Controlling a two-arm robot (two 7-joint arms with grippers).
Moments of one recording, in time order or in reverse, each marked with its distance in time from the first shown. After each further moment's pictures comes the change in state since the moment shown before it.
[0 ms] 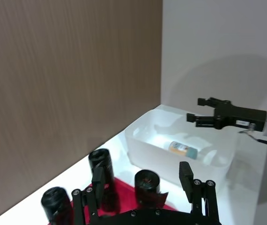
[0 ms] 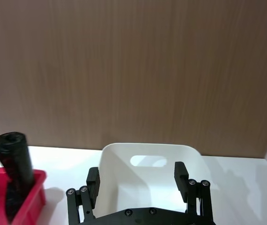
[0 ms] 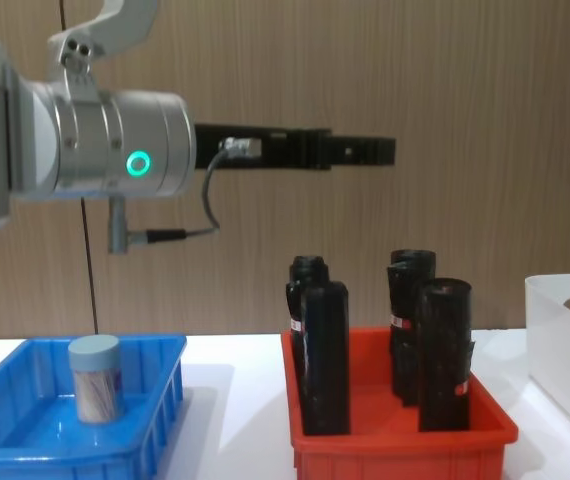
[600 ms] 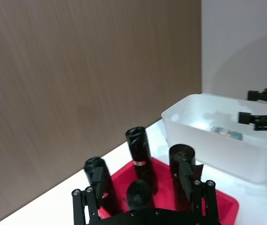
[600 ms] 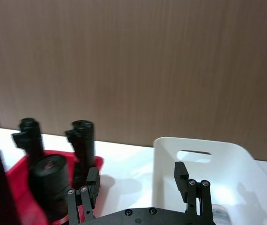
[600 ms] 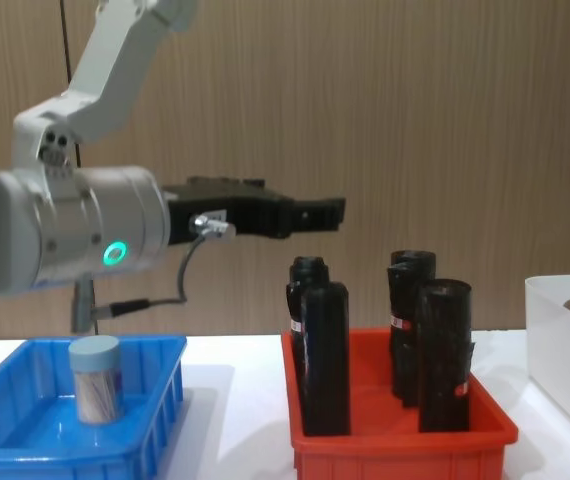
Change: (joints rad) left arm 0.134 0.056 0.043 -0.076 0.072 -0.139 0.227; right arm -0.165 0.002 -0.064 -0.186 0.017 -0.047 0.013
